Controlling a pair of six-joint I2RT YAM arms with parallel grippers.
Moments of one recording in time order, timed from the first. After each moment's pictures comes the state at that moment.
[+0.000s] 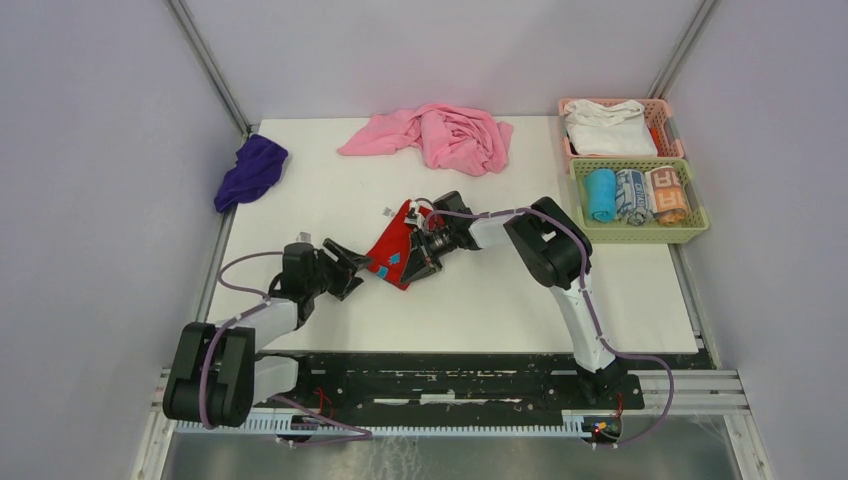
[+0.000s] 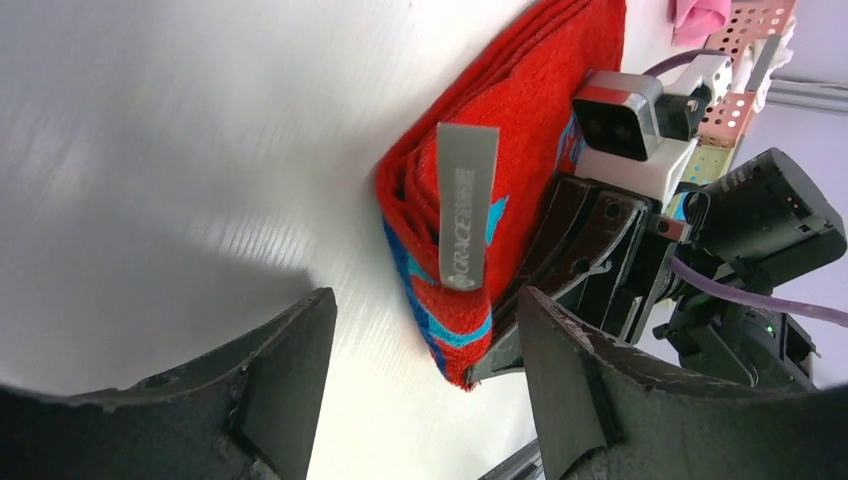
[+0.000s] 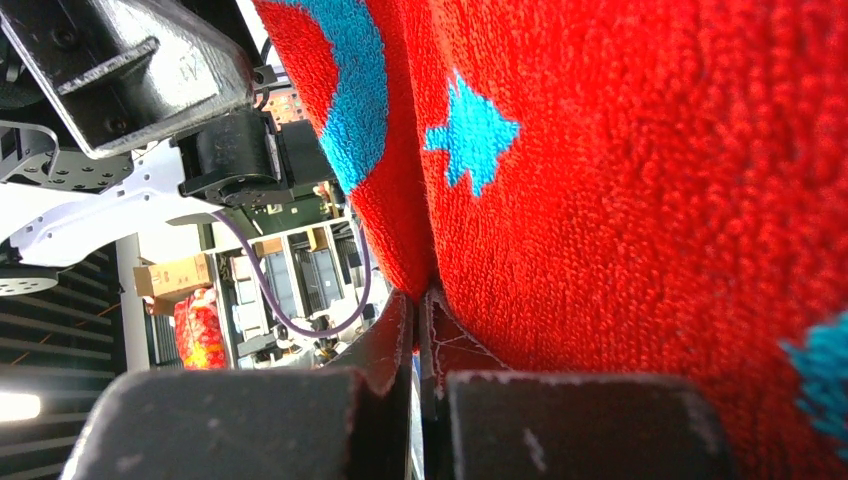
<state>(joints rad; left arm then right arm) -0.10 1.19 0.25 0.28 0.34 -1.08 0.64 2.31 1.36 0.05 -1.15 0.68</state>
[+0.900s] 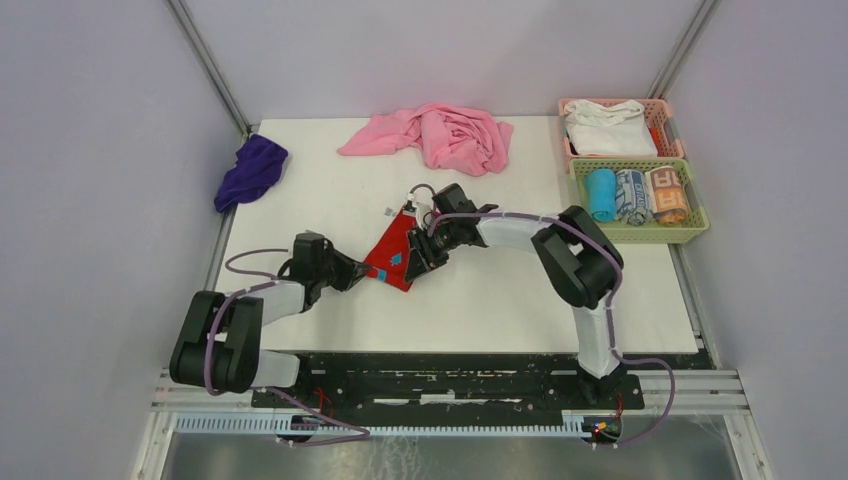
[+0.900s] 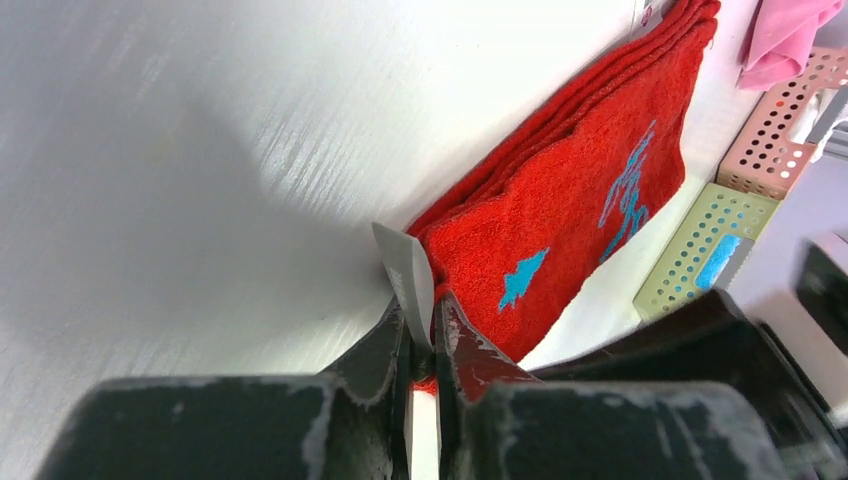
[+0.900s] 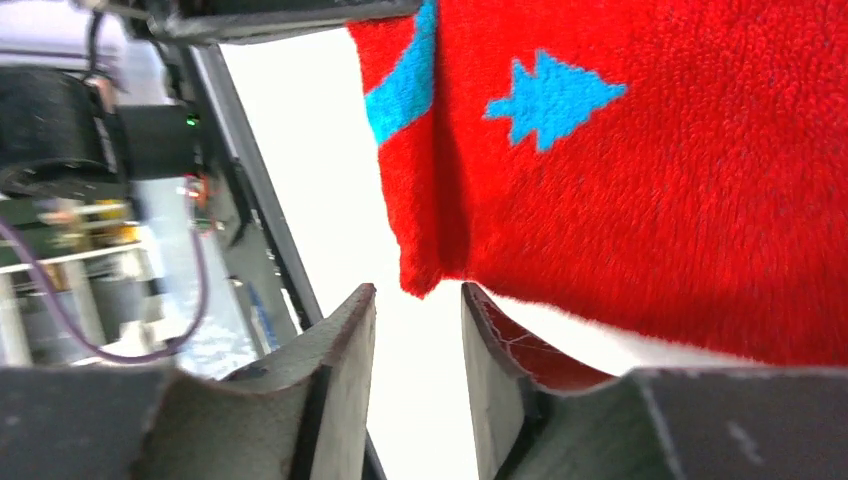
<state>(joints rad) -0.15 1.37 0.36 0.24 0.26 -1.13 0.68 2.12 1.32 -0.18 -0.87 0.32</state>
